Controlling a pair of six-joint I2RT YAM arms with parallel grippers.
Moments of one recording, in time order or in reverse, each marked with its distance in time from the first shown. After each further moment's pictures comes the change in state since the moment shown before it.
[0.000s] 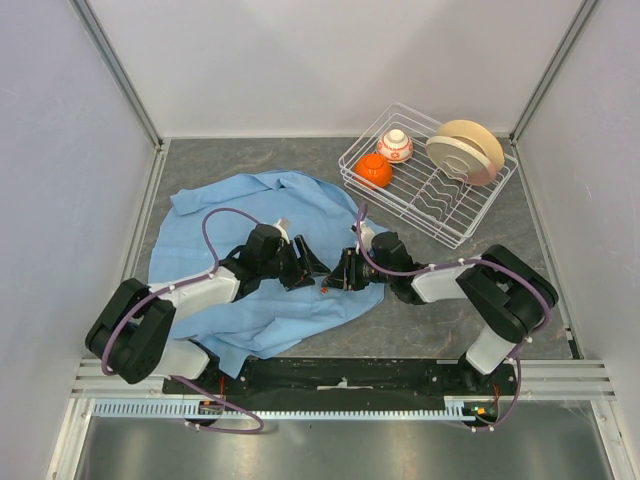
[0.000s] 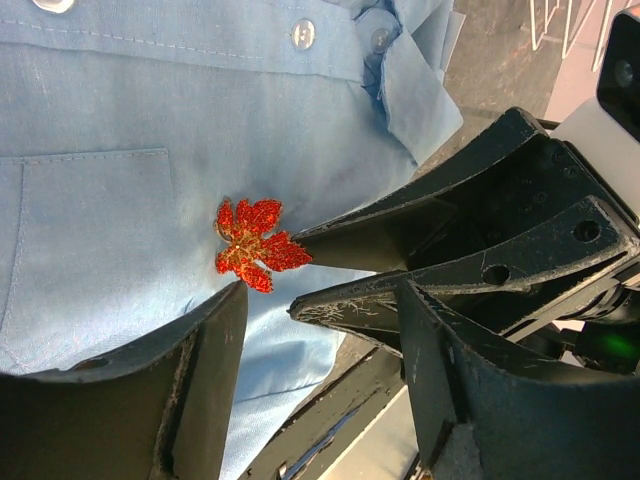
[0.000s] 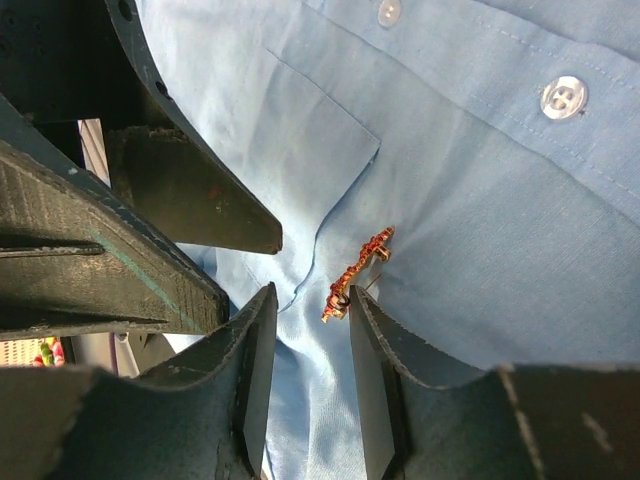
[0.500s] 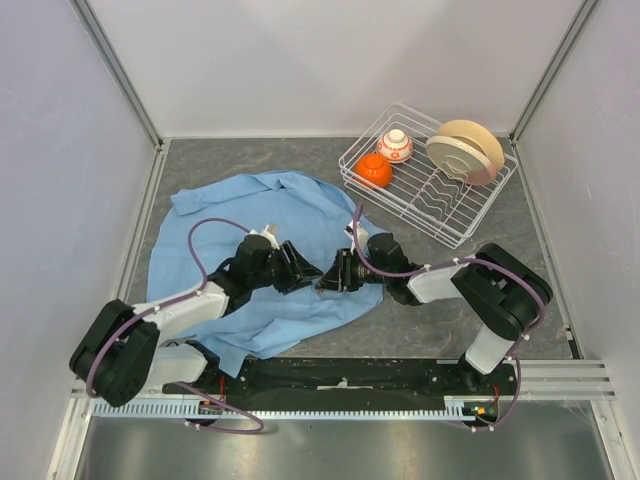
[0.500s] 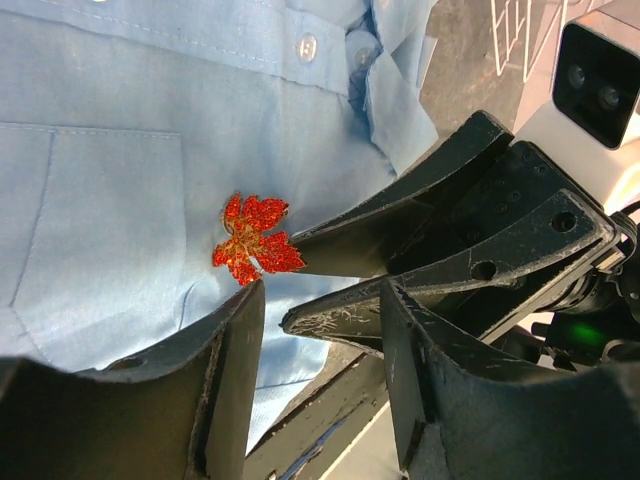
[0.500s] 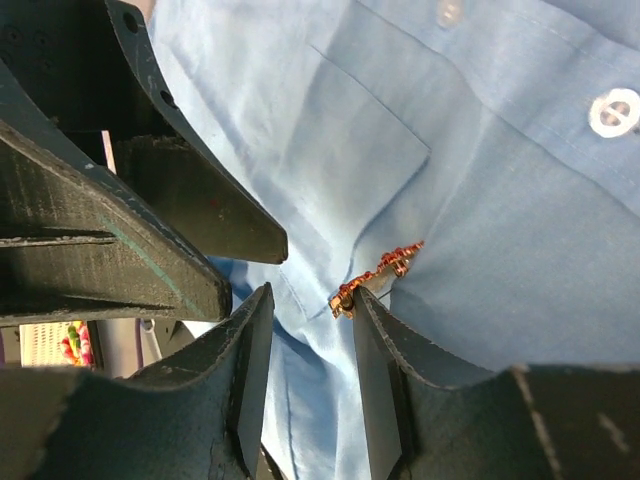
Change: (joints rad) left arm 0.003 -0.104 -0.108 0.081 -0.040 -0.071; right arm 0.020 0.031 0.005 0.056 -0.034 0.038
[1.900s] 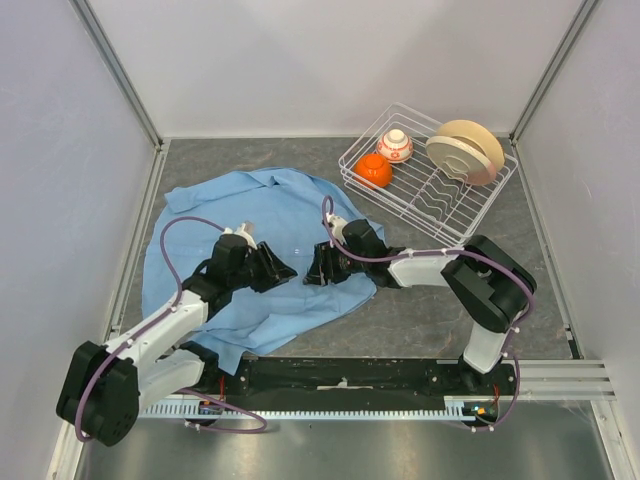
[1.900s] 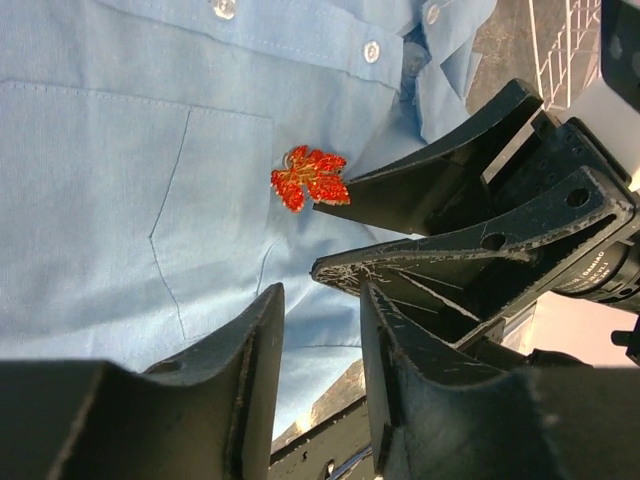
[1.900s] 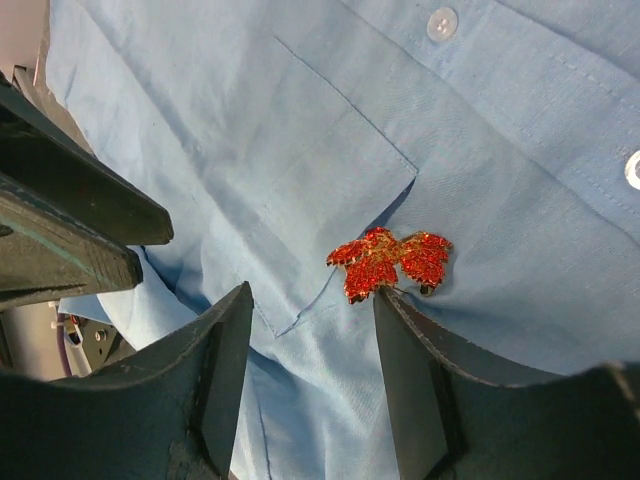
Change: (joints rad) left arm 0.147 -0.253 -0.028 -0.274 -0.037 0.166; right arm 0.055 0.089 0.265 -0.325 0.087 -0.183
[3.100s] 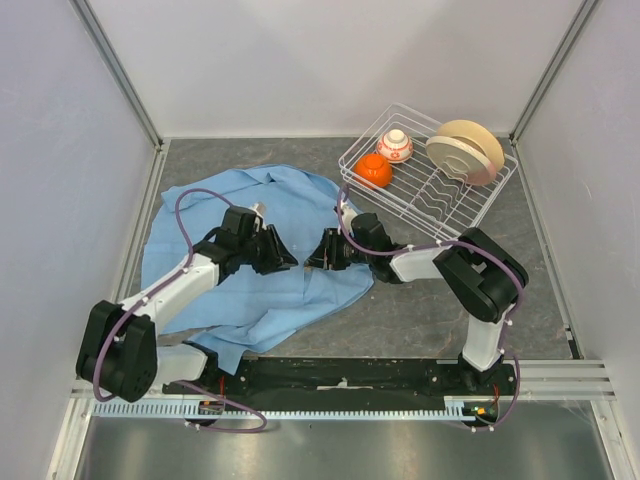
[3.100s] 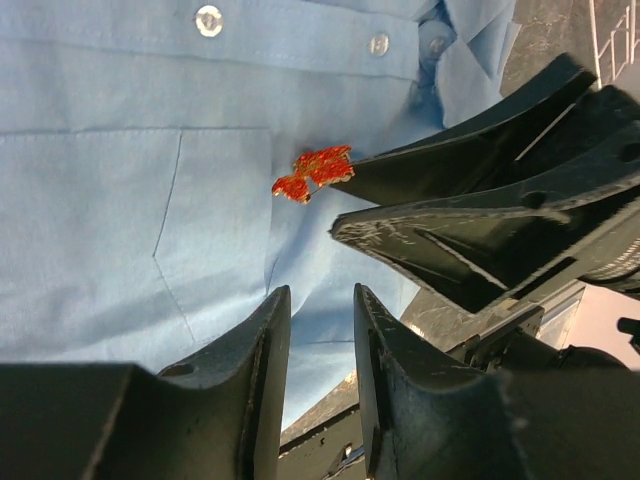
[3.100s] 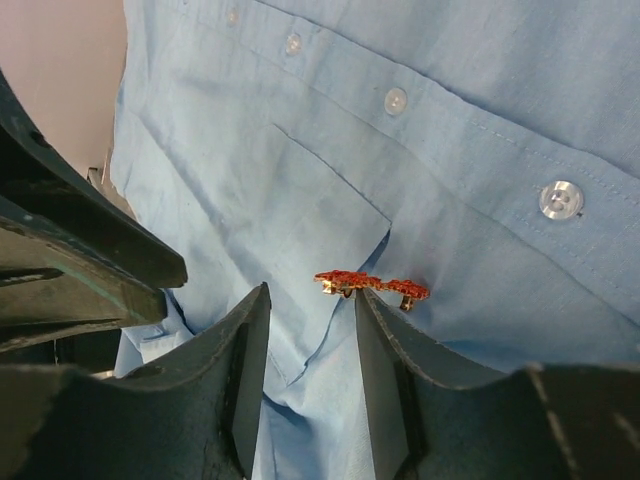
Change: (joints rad) left arm 0.045 0.233 0.262 -0.208 0.049 0.161; right arm -0.069 0.054 -0.008 0.199 -0.005 0.150
